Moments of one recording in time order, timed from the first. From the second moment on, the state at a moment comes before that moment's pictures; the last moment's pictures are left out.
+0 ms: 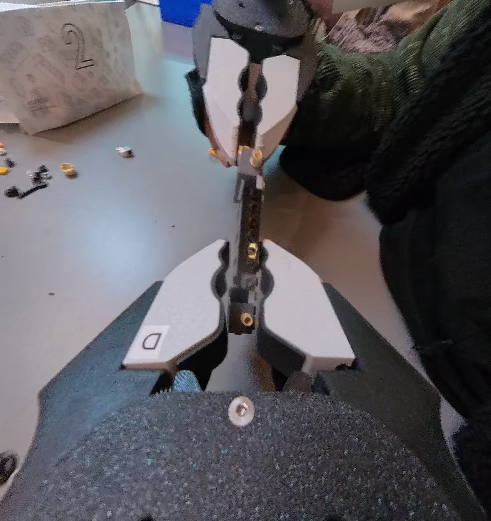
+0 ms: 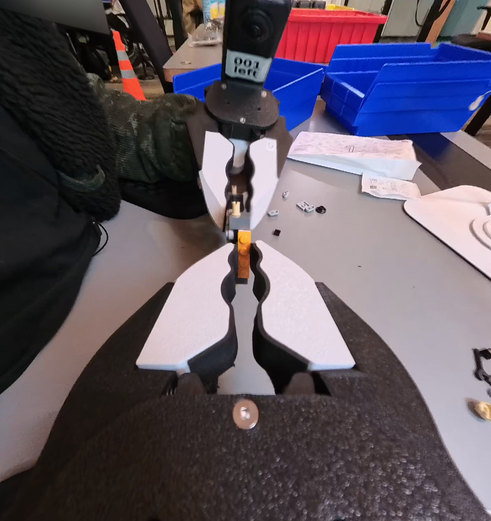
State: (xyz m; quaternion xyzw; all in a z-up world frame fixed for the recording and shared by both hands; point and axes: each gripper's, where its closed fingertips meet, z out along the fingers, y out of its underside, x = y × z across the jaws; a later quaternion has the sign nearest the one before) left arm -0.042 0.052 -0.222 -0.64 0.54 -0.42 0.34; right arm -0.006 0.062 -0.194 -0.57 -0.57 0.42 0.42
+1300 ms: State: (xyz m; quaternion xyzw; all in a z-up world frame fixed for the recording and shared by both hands) left arm -0.035 0.060 -0.236 -0.69 0.53 -0.35 0.35; right arm -0.006 0.036 -0.276 -0.58 -0.72 0.25 0.29
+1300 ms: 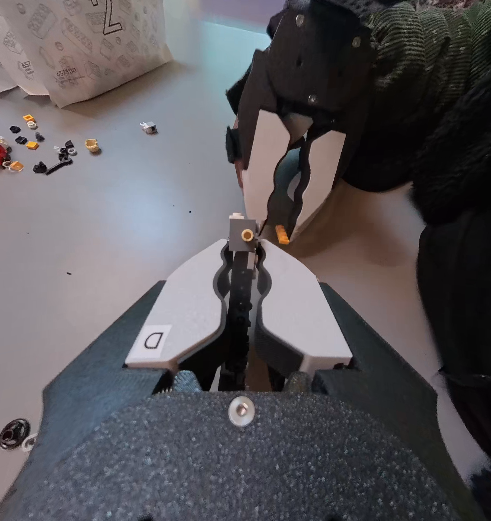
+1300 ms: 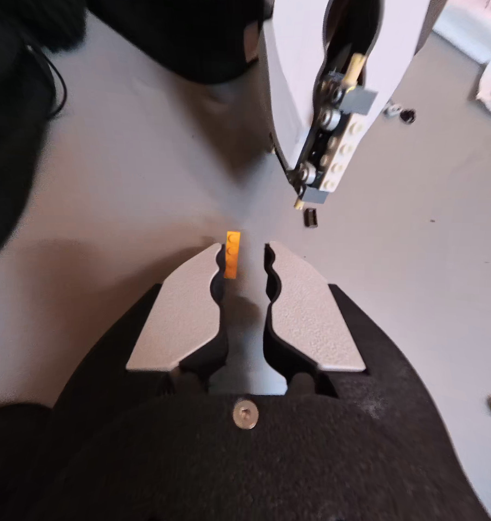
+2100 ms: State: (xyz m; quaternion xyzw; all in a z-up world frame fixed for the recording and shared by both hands) left arm -0.031 0.044 -0.231 -0.67 0.54 -0.40 0.32; right arm -0.029 0.048 -0.214 -0.61 -0.55 0.46 0.33
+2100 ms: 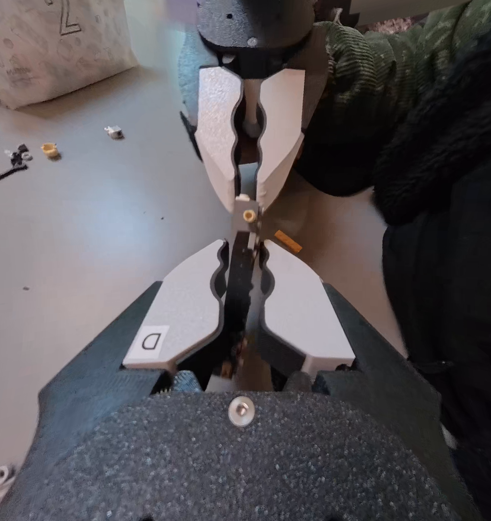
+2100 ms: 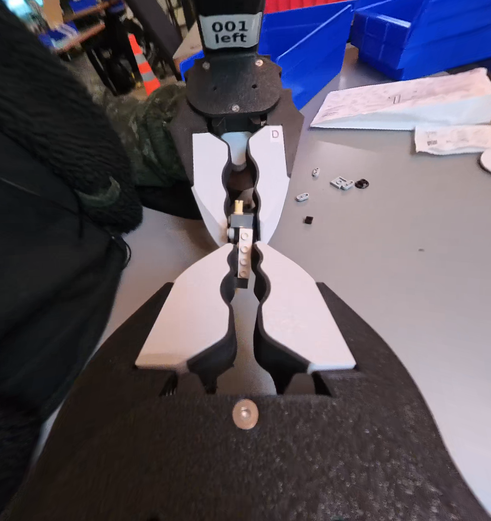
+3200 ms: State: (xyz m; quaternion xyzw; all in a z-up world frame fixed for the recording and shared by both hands) left arm -0.031 0.051 -0.231 -0.67 0.53 -0.39 0.34; right arm -0.022 0.056 -0.210 -0.60 -0.54 0.47 0.37
